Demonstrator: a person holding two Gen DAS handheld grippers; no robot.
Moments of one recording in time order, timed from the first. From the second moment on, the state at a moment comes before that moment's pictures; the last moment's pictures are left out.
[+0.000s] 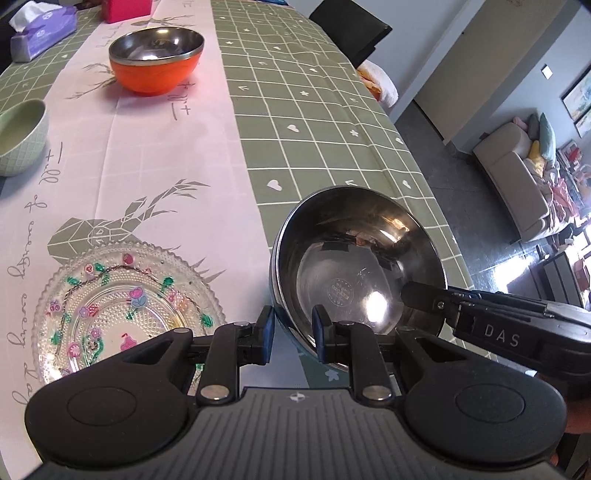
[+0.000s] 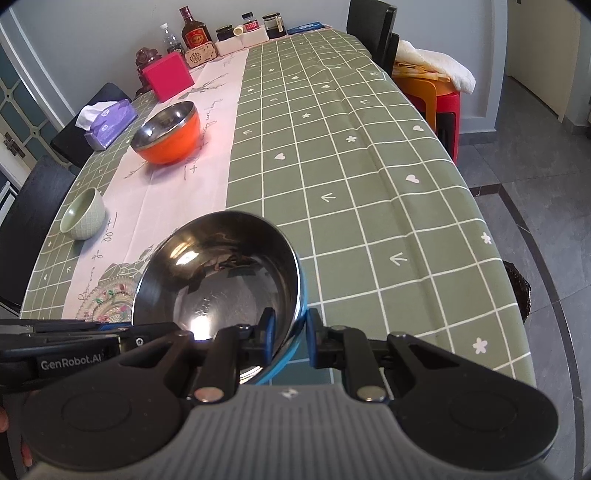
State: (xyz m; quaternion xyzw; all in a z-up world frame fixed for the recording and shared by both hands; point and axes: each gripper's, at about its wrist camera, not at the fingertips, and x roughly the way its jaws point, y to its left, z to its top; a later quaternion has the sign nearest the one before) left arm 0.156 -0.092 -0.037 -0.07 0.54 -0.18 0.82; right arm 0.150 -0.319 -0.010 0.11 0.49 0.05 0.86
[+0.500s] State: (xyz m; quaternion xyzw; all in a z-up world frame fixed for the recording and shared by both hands) left arm 0.155 -0.100 -0.045 -0.06 0.53 -0.19 0.83; right arm 0.156 -0.319 -0.026 0.10 0.51 0.05 0.85
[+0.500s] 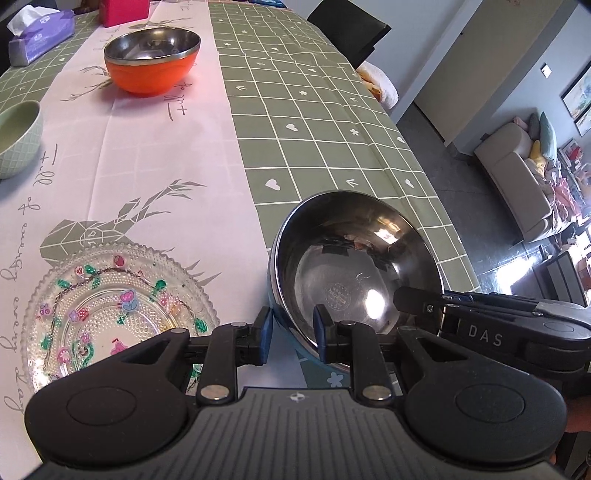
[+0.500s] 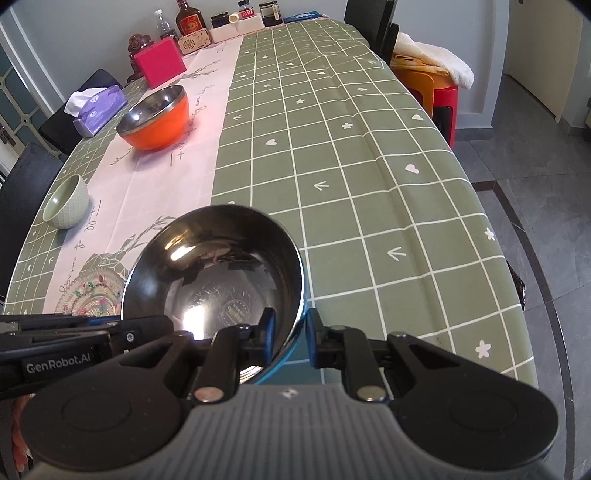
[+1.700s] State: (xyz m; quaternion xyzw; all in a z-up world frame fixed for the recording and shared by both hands) left arm 0.139 -0.064 0.020 -0.01 0.41 -0.22 0.88; right arm 0.146 -0.283 0.042 0.02 0.41 0.08 0.91
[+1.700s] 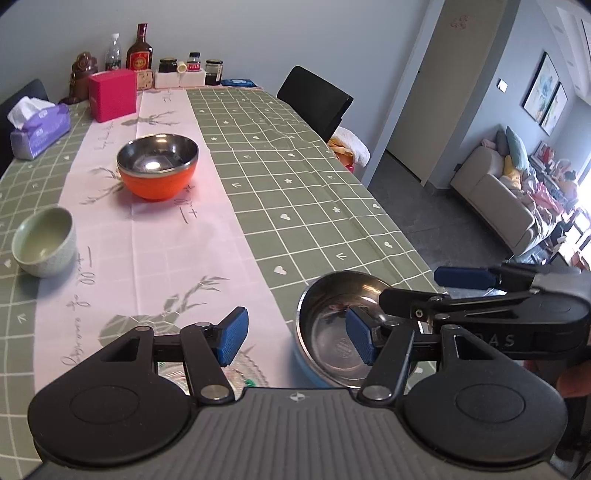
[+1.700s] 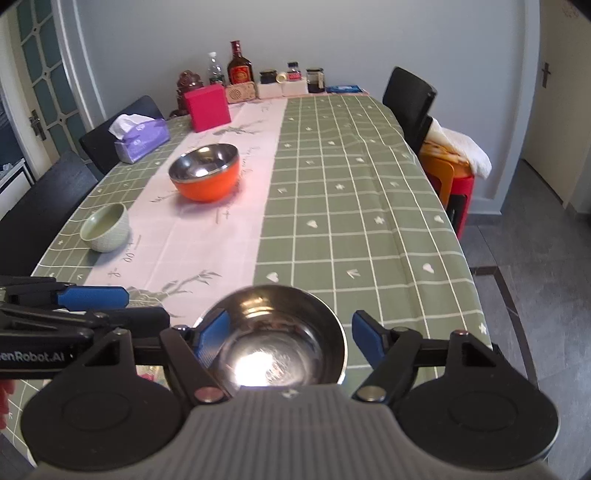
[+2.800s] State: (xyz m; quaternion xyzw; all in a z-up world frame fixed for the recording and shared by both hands) left arm 0.273 0.086 0.029 -0.08 0.39 -0.12 0.91; right arm 0.300 -0.154 0.034 0.05 0.45 0.17 0.87
